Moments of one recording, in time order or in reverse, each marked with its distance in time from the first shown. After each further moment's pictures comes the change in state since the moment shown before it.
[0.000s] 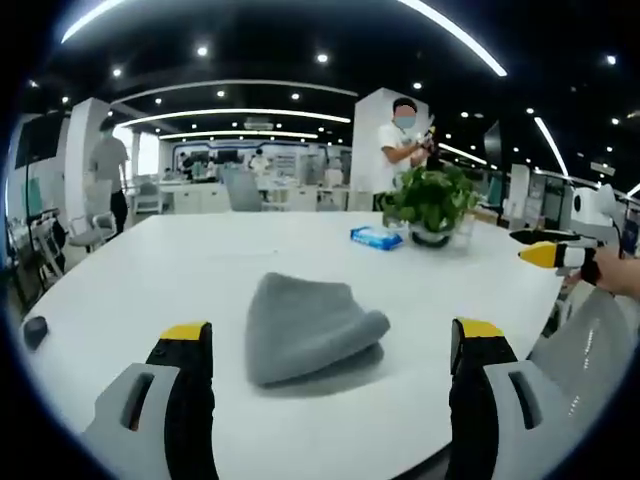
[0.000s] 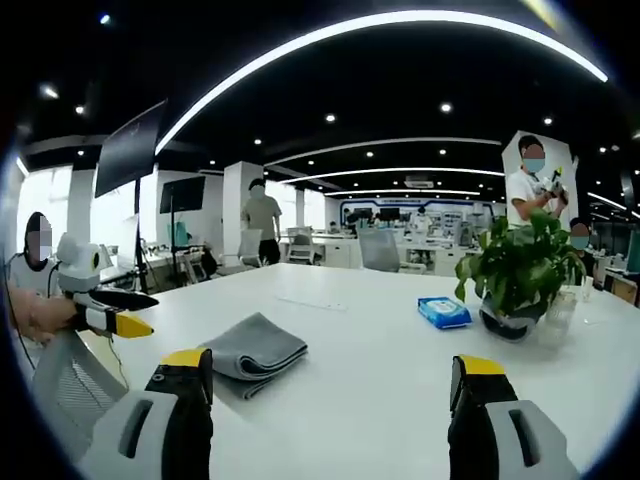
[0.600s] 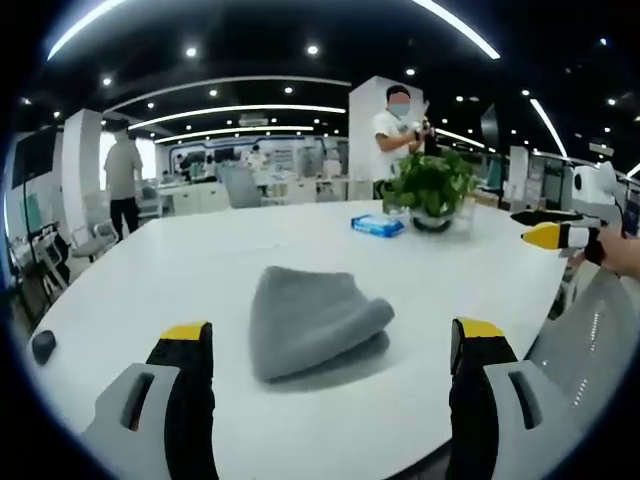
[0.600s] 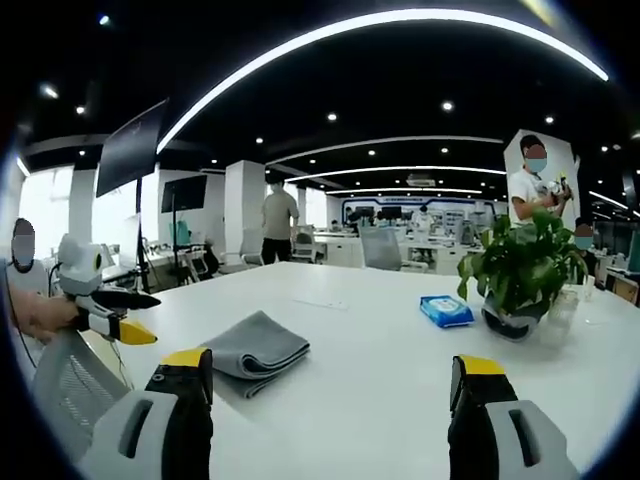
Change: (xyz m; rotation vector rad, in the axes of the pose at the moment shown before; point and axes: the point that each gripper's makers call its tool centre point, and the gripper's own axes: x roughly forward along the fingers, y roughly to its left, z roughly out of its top) left arm 0.002 0.000 -0.007 0.057 0.038 0.006; right arm 0.001 0.002 -0.001 -0.004 0.009 0.009
